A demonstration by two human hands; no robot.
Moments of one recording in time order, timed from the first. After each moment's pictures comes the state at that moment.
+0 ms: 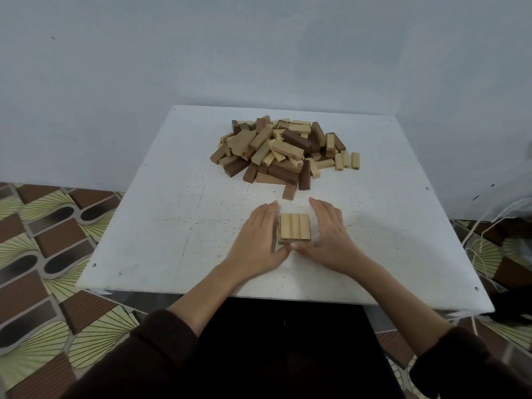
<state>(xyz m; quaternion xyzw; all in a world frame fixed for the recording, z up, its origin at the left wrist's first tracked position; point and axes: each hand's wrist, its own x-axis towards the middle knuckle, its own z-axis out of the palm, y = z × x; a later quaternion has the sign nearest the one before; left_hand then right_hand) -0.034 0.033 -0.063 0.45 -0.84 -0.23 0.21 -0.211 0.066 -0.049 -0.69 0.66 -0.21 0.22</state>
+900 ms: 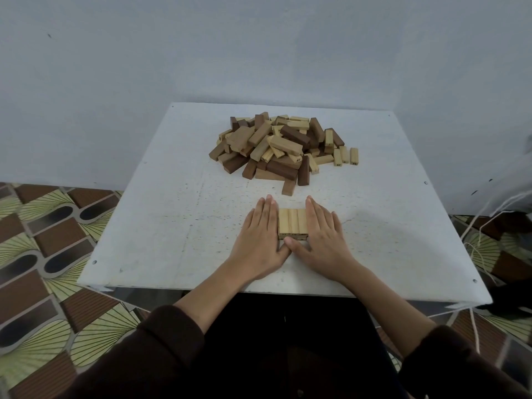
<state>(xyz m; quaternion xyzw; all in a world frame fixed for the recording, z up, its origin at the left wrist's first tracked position) -0.039 0.038 -0.074 0.47 -0.87 -0.11 0.06 -0.195 0.075 -0.066 -0.71 0.69 -0.10 0.12</state>
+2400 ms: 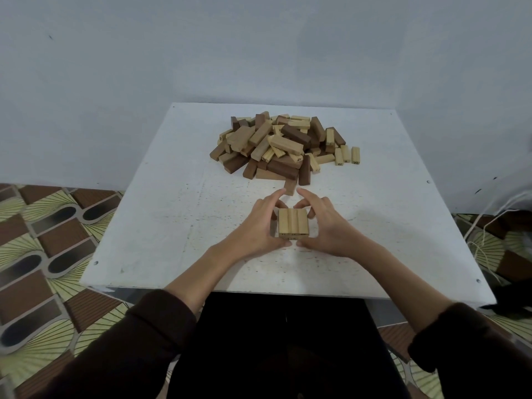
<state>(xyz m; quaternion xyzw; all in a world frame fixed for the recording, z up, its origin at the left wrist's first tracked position) -0.033 0.014 -0.049 0.42 -0.80 -0.40 0.18 -0.217 0.053 -0.036 -0.74 0.58 -0.20 0.29</state>
